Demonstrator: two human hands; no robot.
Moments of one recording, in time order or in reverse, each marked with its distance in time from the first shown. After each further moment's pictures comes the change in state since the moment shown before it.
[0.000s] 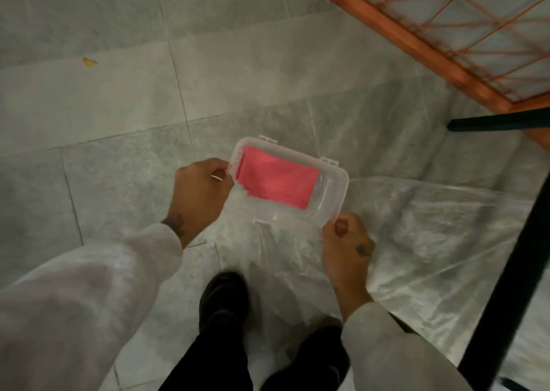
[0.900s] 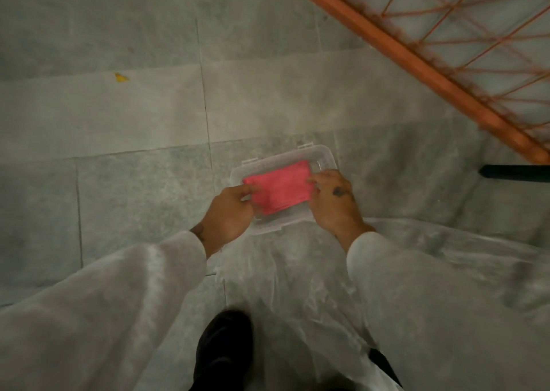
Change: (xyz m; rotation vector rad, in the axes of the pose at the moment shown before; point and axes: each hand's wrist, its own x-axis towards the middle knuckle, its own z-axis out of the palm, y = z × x) left_hand 0.042 -0.040 0.041 -0.315 -0.242 -0.216; right_hand 0.094 -0.096 0.071 -0.304 -0.381 -0.501
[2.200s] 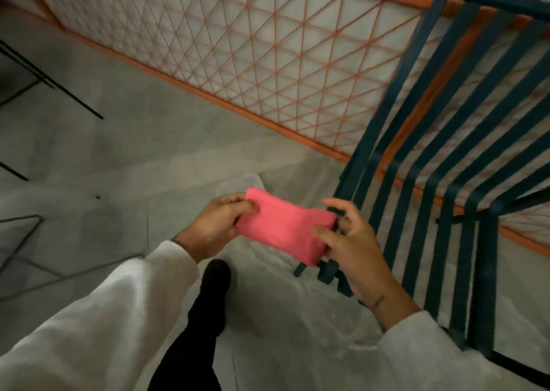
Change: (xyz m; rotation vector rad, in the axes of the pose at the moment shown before) left_hand -0.563 0.227 0.022 -0.559 -0.243 0.176; right_hand -0.569 0.002 -0.375 0.979 0.117 0.031
